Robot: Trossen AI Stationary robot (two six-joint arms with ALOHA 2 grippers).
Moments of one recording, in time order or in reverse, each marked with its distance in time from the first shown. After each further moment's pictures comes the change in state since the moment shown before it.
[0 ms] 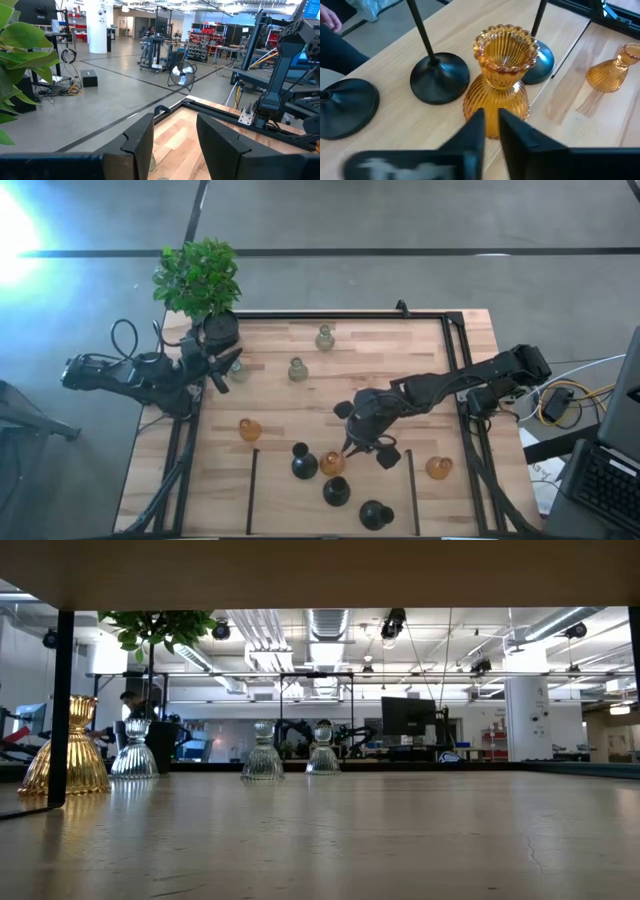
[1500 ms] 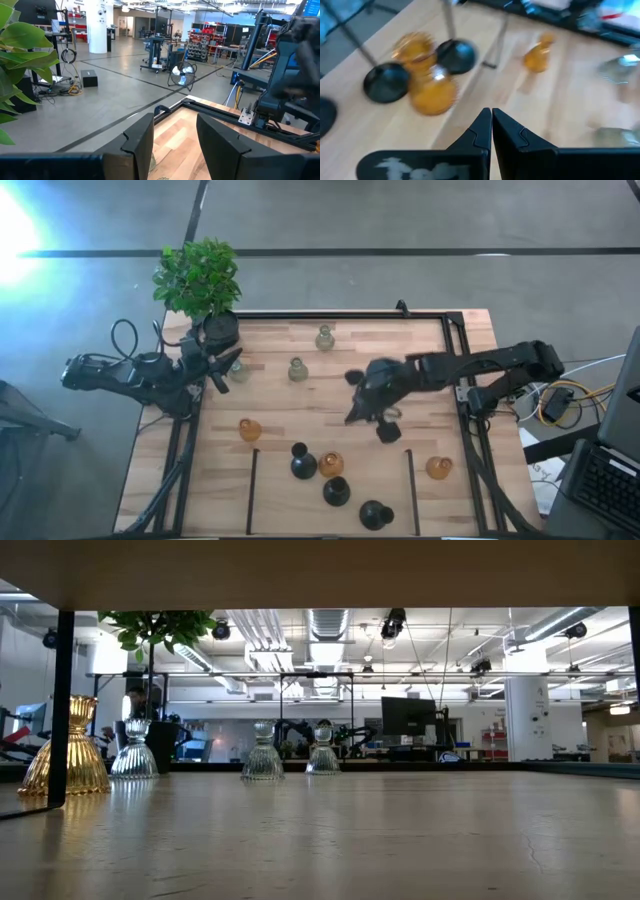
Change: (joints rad) left arm 0.000 0.000 0.000 0.000 0.000 0.000; right arm -0.133 -0.128 0.021 -0.107 0.099 0.053
